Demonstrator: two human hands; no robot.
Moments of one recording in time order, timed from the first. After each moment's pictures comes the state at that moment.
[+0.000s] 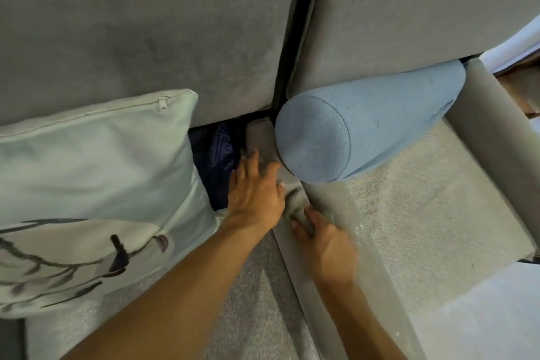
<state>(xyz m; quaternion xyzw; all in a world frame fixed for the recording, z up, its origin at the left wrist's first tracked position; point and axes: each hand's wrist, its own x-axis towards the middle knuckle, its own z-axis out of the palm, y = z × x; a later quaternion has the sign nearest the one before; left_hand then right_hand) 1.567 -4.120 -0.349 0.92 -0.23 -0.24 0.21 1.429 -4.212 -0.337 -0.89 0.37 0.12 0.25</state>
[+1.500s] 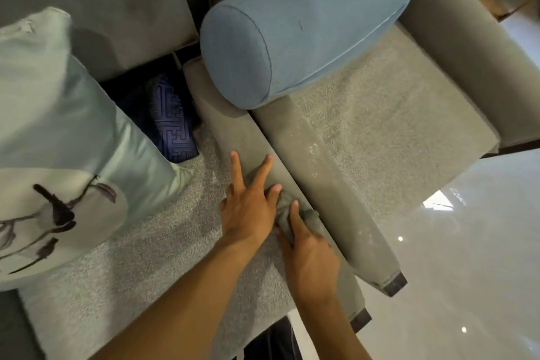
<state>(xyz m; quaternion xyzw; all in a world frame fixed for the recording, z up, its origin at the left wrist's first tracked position) 1.414 -4.113 -0.365 0.90 -0.20 -0.33 0.22 1.280 -4.157 -0.350 -0.89 0.40 0.05 0.19</state>
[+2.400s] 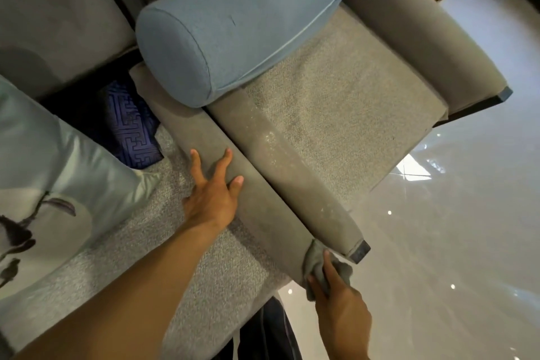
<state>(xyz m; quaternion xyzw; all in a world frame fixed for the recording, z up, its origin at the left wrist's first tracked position) 1.425 -4.117 -0.360 0.88 -0.21 -0.39 0.16 1.141 -4.162 -0.344 -0.68 0.67 0.16 0.25</state>
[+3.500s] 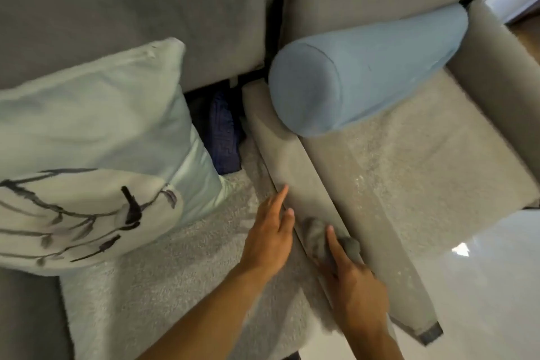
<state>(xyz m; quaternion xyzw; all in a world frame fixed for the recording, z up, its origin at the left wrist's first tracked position) 1.435 -4.065 -0.369 0.80 -0.11 -0.38 0.45 1.294 -4.167 -0.331 -0.91 0.35 0.14 0.14</state>
